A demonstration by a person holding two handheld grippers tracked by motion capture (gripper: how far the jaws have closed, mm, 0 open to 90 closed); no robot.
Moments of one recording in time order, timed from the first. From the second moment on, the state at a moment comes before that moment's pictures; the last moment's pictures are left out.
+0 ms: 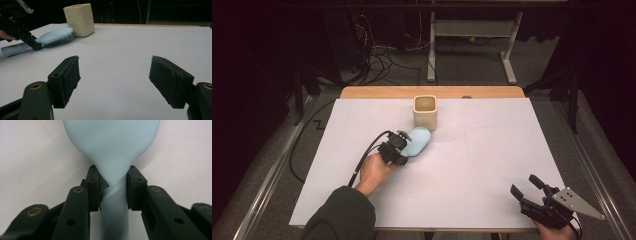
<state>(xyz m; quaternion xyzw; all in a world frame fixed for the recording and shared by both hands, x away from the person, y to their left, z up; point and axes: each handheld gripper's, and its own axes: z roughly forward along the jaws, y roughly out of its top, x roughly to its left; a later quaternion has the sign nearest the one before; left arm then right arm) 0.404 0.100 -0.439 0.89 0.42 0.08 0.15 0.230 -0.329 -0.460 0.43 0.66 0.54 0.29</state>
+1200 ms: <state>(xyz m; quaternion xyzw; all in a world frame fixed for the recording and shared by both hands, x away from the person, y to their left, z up) 0.374 0.110 -0.420 0.90 0.38 0.10 0.21 0.231 -0.328 -0.460 0.44 0.67 0.53 0.29</state>
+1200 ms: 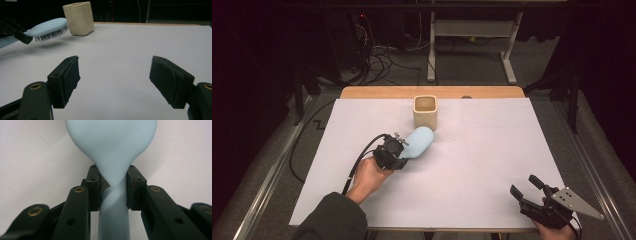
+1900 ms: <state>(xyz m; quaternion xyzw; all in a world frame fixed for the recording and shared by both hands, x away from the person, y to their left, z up) 0.350 0.119 -0.416 0.90 0.36 0.09 0.24 0.230 -0.327 -0.460 0.44 0.67 0.53 0.29</state>
